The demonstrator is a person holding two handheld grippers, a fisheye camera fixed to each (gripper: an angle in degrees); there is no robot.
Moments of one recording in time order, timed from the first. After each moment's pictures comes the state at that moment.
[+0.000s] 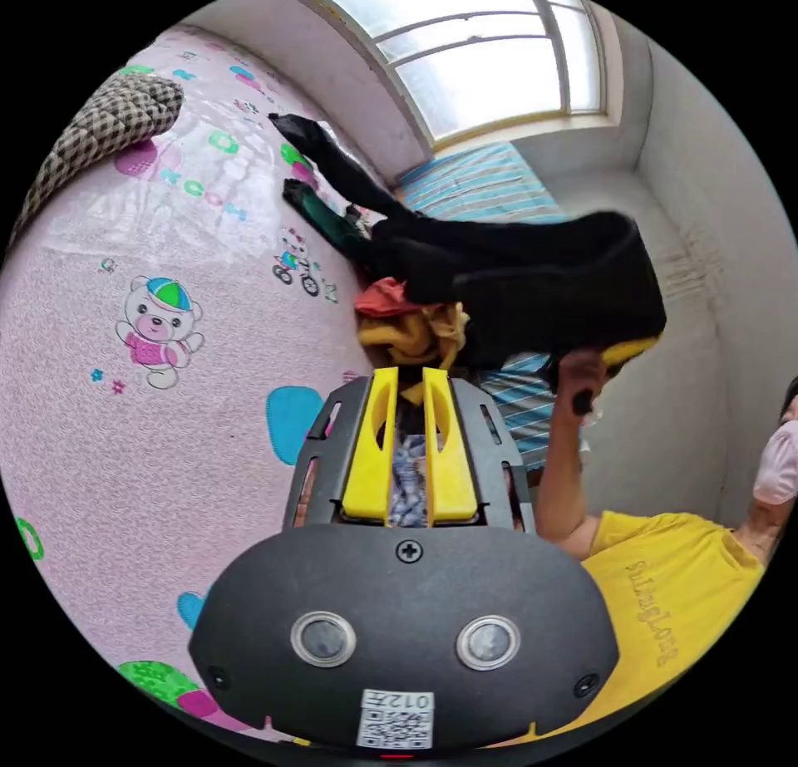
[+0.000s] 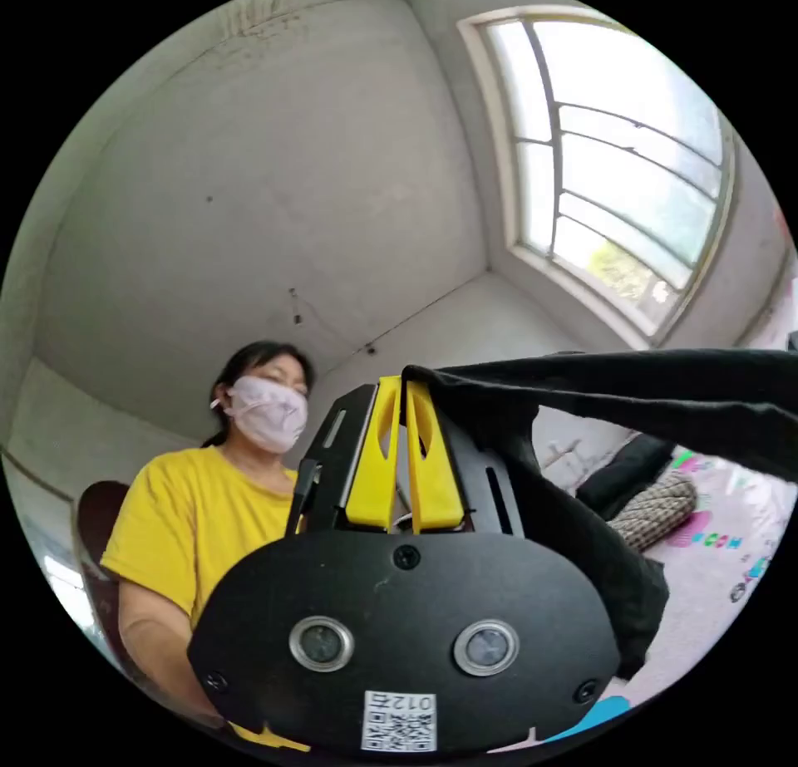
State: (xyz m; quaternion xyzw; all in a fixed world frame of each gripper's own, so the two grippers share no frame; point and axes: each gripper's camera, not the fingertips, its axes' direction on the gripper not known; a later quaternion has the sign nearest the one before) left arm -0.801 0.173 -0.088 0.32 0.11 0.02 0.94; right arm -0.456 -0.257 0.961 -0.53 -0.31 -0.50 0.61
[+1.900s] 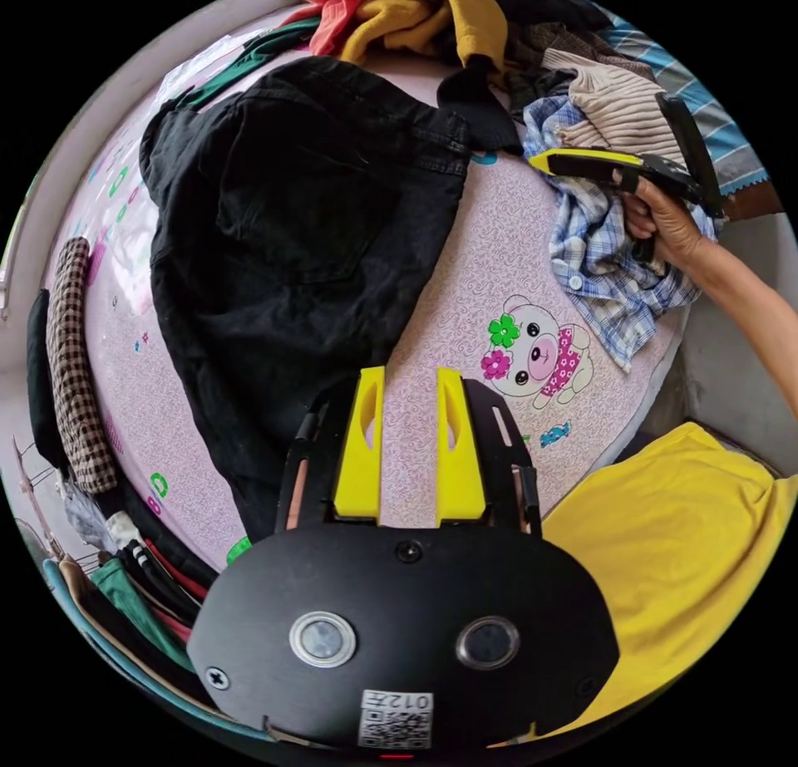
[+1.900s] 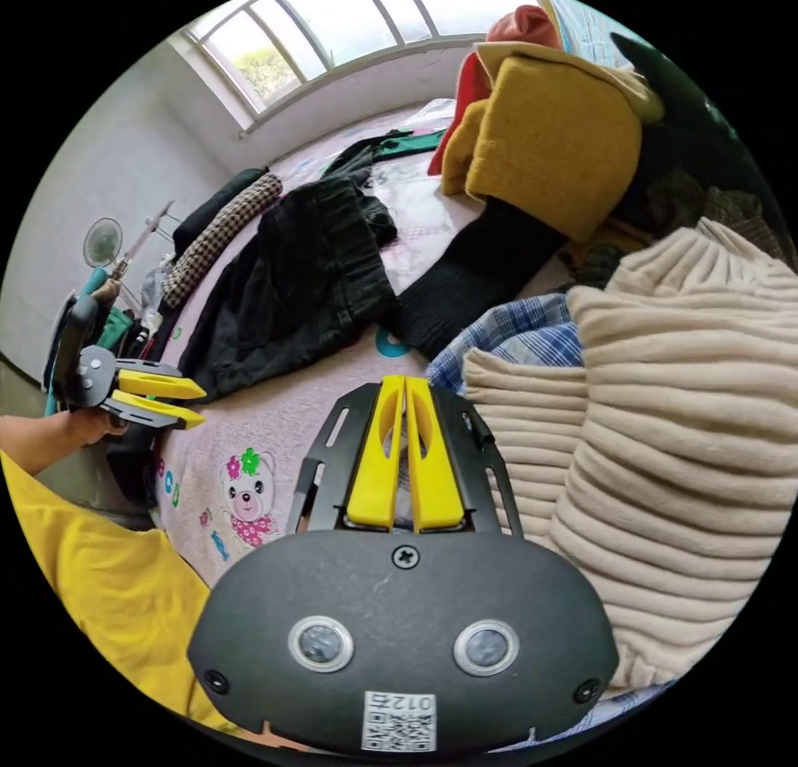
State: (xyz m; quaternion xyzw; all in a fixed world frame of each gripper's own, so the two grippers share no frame) left arm -0.732 -0.025 0.366 -0.07 -0.44 0.11 0.89; right arm -0.197 -0.205 0.802 -0.23 0.49 -0.64 0.54
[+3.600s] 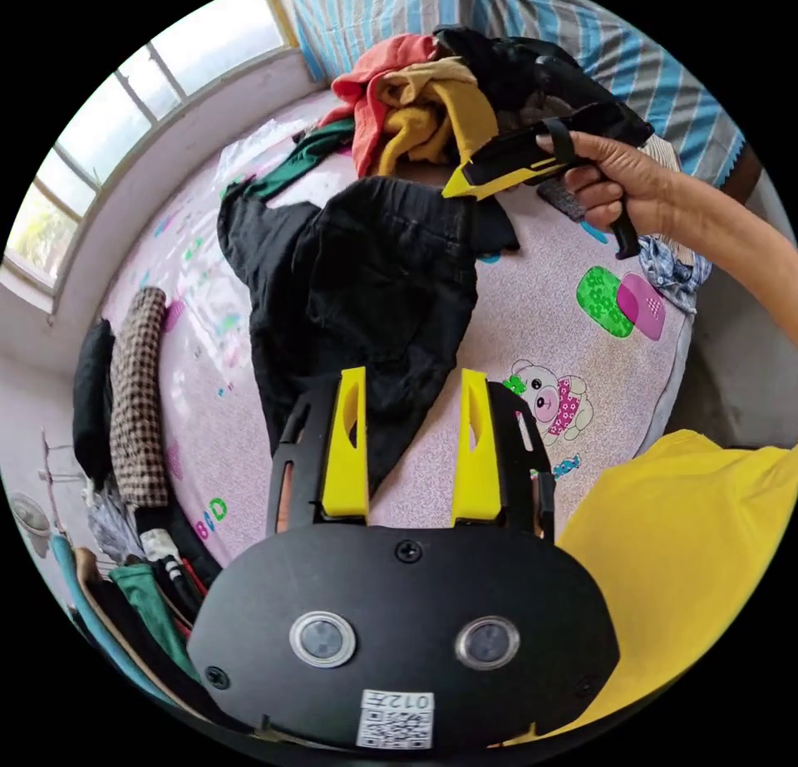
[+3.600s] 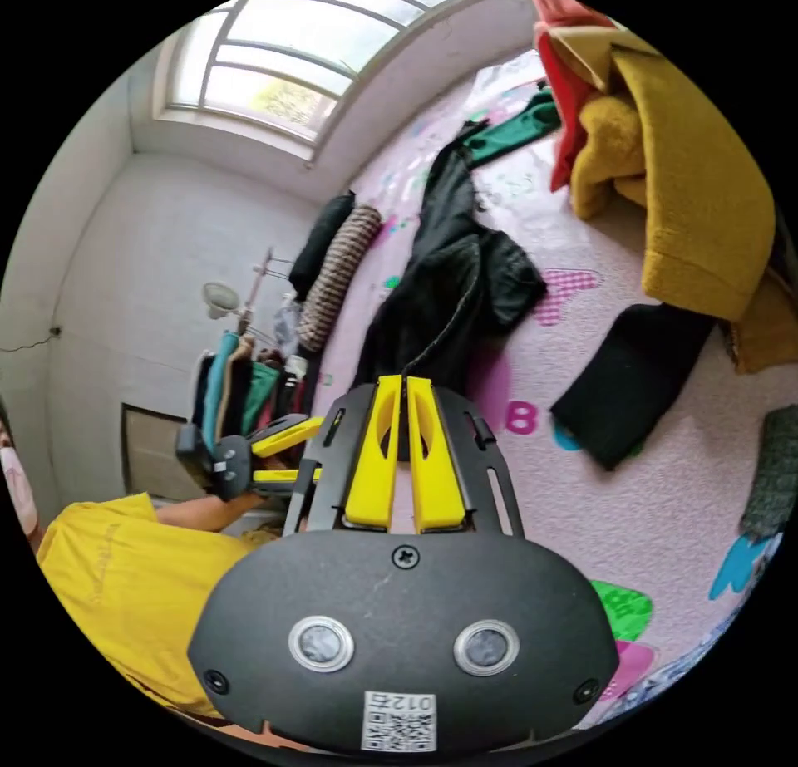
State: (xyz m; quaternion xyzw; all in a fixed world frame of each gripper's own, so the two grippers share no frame) left arm -0.770 0.041 0.489 0.09 -0.51 0.21 0.83; right arm -0.359 -0.205 0.945 -0.40 0.34 -0.52 0.68
